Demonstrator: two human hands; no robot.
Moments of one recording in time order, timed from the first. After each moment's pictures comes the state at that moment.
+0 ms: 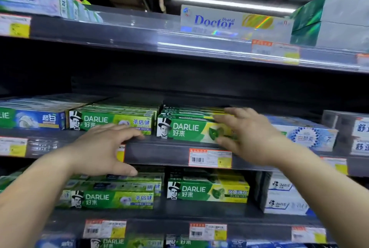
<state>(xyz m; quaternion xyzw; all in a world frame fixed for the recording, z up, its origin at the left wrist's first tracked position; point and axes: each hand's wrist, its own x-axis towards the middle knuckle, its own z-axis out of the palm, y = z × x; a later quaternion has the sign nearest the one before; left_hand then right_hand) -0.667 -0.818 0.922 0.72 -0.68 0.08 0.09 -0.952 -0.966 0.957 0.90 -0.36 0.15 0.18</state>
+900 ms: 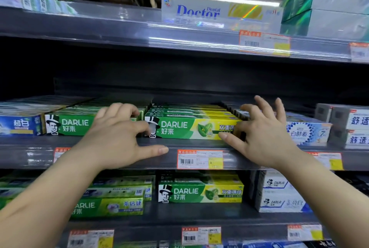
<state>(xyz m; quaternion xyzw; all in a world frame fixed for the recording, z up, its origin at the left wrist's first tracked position) -0.716 -0.861 0.933 0.75 -0.61 0.23 0.12 -0.979 -1.010 0.921 0.81 -0.42 0.29 0.27</state>
